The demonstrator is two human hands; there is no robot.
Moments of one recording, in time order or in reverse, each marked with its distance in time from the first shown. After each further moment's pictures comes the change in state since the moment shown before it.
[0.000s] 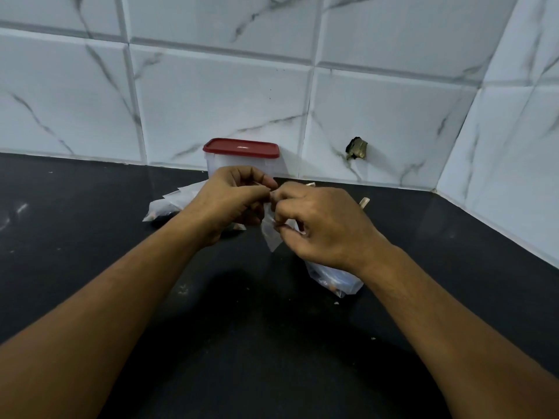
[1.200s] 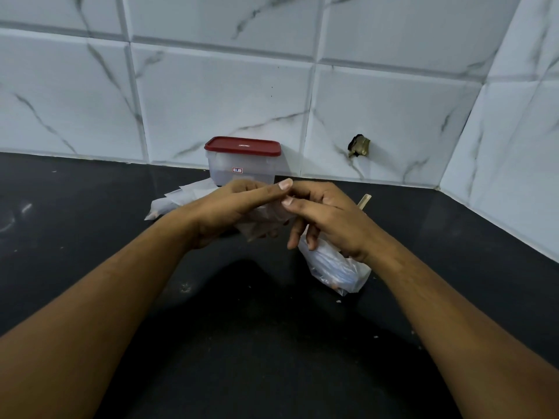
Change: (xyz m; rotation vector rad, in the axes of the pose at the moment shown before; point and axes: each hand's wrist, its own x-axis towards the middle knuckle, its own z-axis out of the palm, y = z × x) left_hand -0.008 0.001 -0.002 0.052 -0.343 -0.010; right_hand -0.001 0.006 0.002 1.024 -0.056 0.451
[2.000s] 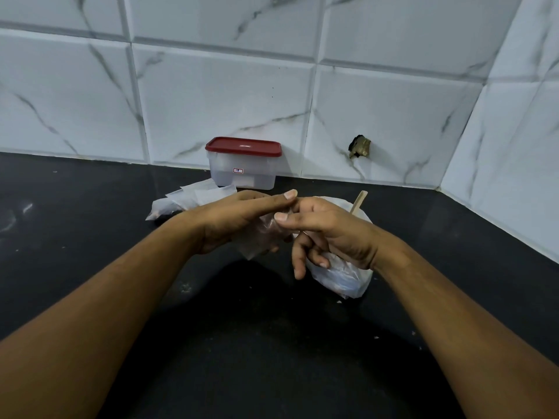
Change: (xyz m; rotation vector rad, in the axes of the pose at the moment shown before) left_hand 0.000 -0.003 0.005 0.005 -0.097 -0.102; right_hand -0.003 -0.001 0.001 0.203 -0.326 0.194
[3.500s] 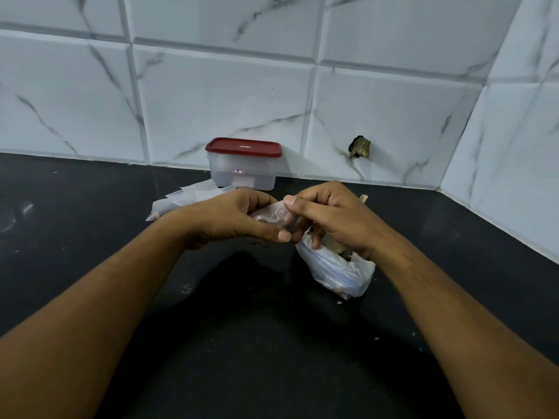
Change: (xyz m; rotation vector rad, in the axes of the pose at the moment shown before) left_hand 0.001 -0.004 -0.017 0.161 -0.023 0.024; right_hand -0.004 -0.006 -0.006 -0.262 0.358 -0.092
